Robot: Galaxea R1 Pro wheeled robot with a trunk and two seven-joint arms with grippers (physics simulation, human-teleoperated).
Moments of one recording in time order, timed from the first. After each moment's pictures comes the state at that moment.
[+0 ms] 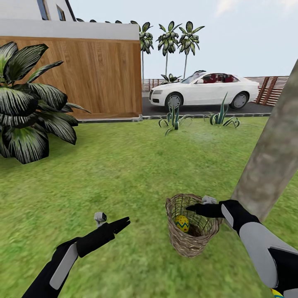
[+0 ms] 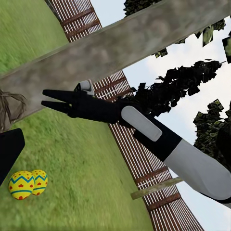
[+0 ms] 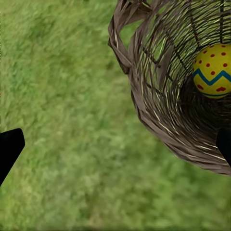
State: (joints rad) left arm -0.35 0.11 -0.04 -1.07 0.77 0.69 -1.04; right arm -0.94 -0.16 -0.19 -0.33 0.07 0.60 0.60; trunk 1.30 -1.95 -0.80
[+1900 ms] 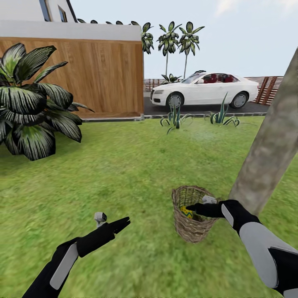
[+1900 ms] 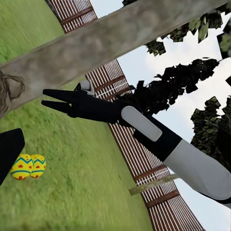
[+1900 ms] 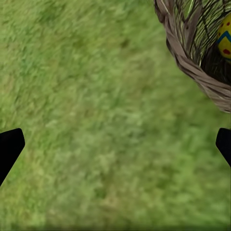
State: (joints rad) left arm -0.35 0.11 -0.04 -1.07 0.77 0.69 -1.04; right arm -0.94 -0.16 -0.20 -0.33 0.07 0.60 0.60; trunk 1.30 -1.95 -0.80
